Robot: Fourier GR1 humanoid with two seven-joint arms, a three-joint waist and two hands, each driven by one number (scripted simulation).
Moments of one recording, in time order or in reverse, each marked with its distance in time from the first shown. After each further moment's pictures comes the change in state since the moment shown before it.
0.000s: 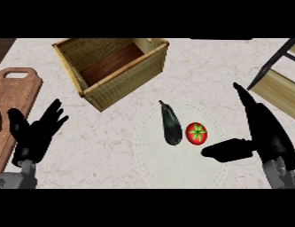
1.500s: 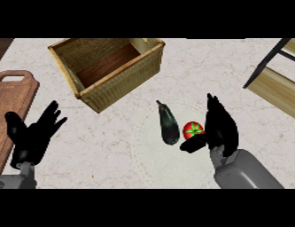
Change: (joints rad) left arm 0.015 -0.026 0.043 0.010 -0.033 -0.016 -0.021; right arm -0.007 0.337 0.036 0.387 0.368 0.078 0.002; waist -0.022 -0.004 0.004
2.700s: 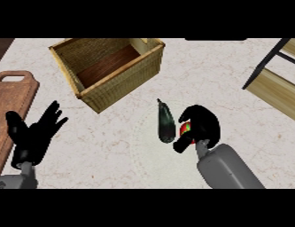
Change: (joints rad) left arm 0.002 -0.033 0.034 -0.015 -0.031 -0.032 0.025; right arm -0.019 0.170 -0.107 0.222 0.078 0.097 -0.224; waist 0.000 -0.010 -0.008
